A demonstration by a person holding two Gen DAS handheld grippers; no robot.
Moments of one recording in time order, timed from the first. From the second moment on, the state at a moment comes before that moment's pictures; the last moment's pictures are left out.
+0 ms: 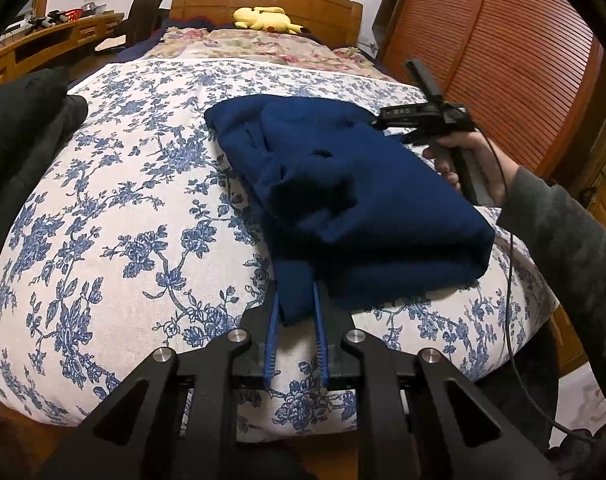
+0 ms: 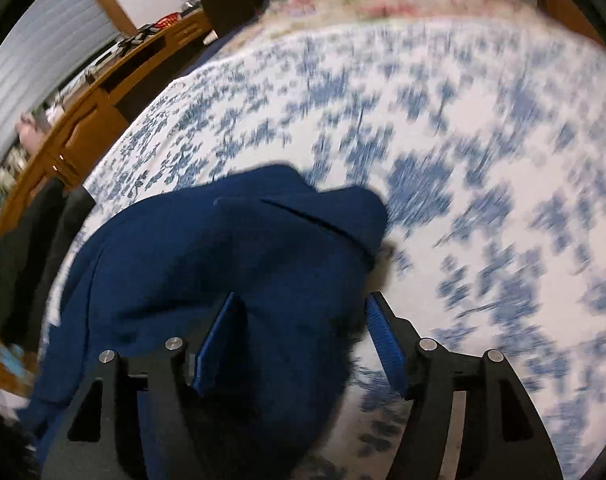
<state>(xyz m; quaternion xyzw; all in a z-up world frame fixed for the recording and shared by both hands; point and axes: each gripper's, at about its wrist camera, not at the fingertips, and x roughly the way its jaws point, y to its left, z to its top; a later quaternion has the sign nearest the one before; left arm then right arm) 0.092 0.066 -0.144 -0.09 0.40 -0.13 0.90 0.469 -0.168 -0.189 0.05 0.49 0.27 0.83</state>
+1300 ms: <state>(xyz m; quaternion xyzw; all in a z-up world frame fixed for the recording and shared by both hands) 0.022 0.429 -0.004 -0.07 0.27 0.19 0.94 0.317 0.283 -0.045 -0.14 0.34 0.42 0.83</state>
